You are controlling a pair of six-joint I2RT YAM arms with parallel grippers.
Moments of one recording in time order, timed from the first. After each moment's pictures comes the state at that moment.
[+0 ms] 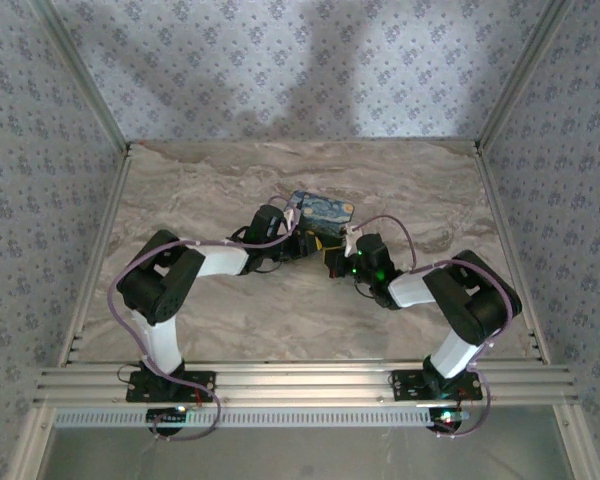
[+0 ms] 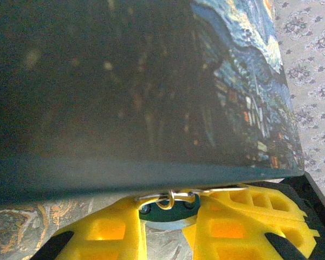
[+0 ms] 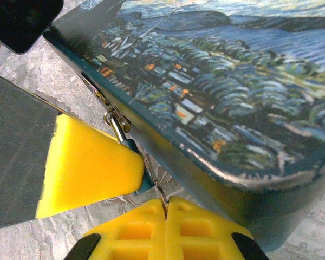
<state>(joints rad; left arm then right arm) -0.65 1.86 0.93 0.32 0.45 -0.89 0.57 1.66 0.48 0.70 -0.19 0.42</state>
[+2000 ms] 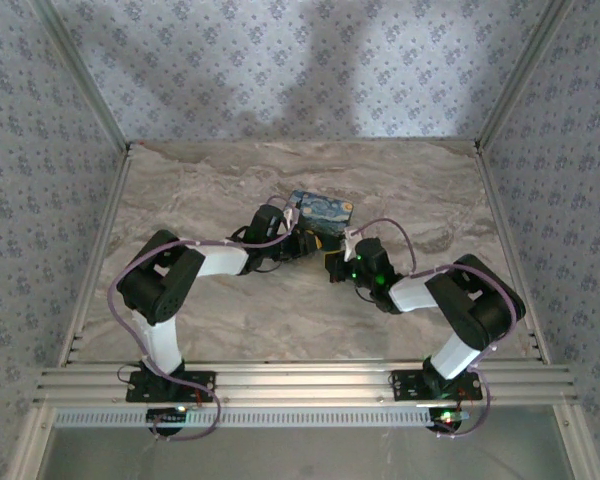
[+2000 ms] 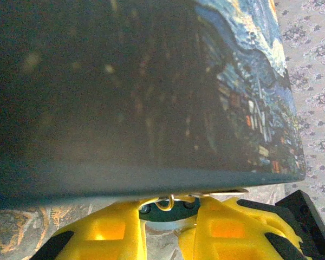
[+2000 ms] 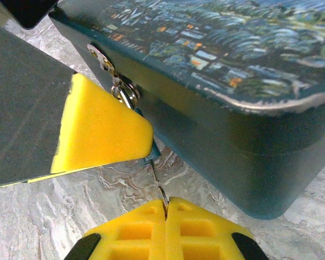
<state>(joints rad) -0.65 1.86 0.93 0.32 0.44 -0.92 0.60 1.62 0.46 0.69 -0.14 0.39</state>
